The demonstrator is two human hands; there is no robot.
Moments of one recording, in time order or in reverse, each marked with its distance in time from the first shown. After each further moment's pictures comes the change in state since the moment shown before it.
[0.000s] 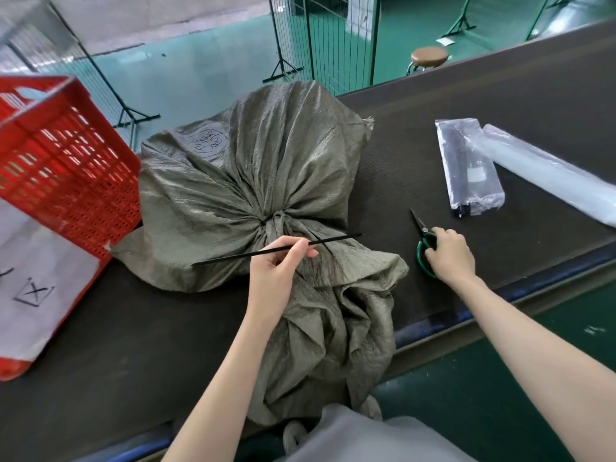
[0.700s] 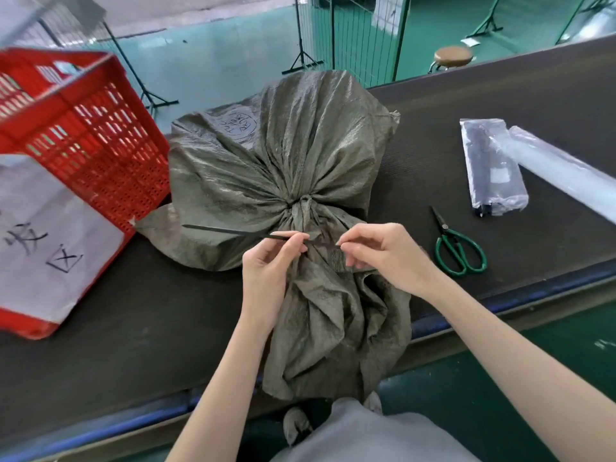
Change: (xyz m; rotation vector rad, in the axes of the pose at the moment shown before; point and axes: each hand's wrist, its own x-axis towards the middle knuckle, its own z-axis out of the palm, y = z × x) left_hand -0.025 0.005 -0.036 -0.138 0.150 0.009; right_hand -0.116 -0.151 -0.078 0.812 -0.443 -0.603
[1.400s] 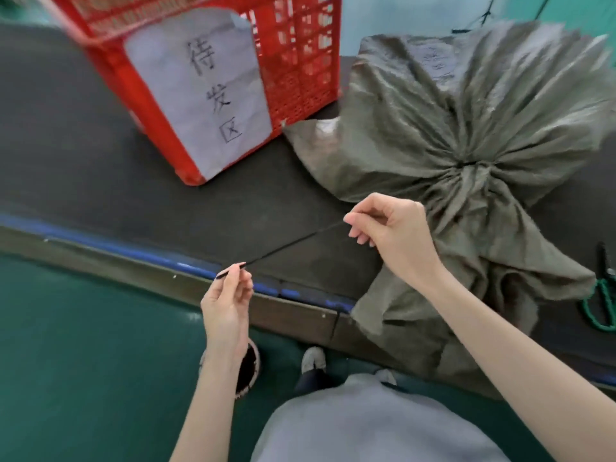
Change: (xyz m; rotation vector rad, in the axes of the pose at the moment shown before) left_hand -0.153 -0.055 -0.202 -0.407 0.838 -0.171; right_hand 0.022 -0.052 0.173 0.046 -0.179 -0.157
